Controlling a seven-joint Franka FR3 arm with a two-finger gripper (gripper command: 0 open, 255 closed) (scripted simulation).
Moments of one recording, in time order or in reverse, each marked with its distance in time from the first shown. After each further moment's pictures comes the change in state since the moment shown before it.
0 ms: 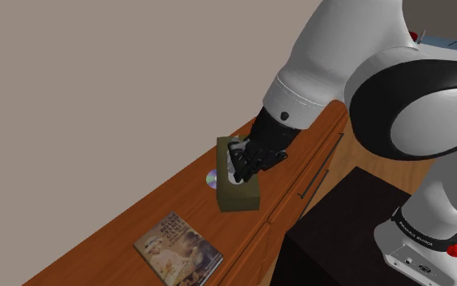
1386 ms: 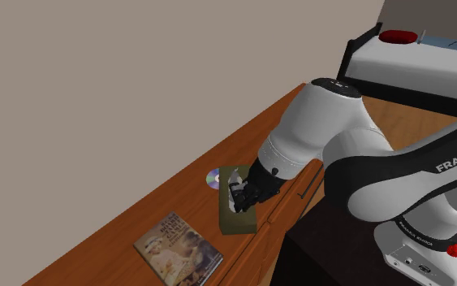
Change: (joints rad) arm -0.037 0.205 0.136 -0.156 0.012 0.356 0.005
